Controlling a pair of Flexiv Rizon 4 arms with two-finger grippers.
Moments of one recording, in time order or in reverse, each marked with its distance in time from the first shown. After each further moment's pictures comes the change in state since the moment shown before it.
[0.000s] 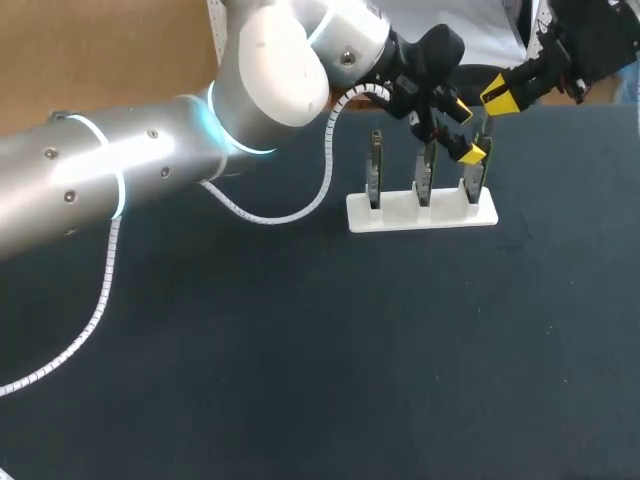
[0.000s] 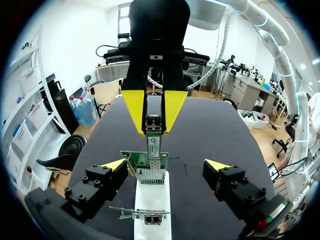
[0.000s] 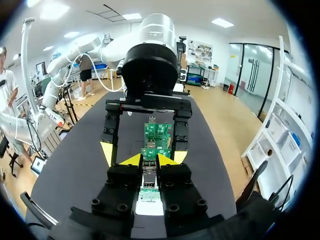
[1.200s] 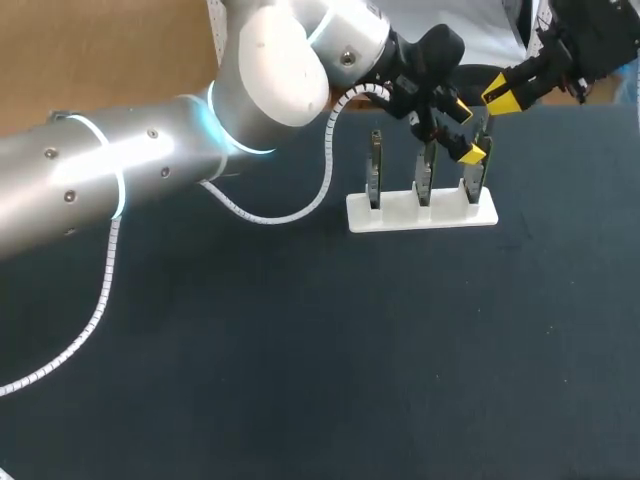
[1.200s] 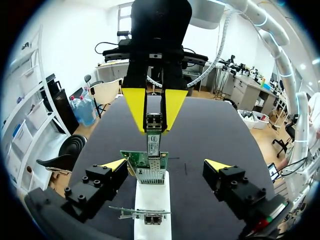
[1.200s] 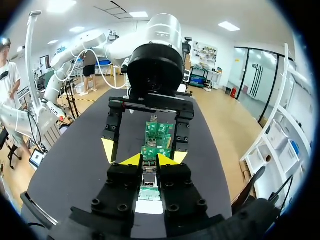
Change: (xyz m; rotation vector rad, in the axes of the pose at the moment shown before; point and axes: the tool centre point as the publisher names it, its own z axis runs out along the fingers) left arm 0.000 0.000 0.000 0.000 0.000 0.000; right arm 0.003 0.000 -0.001 -0.011 0.015 -0.043
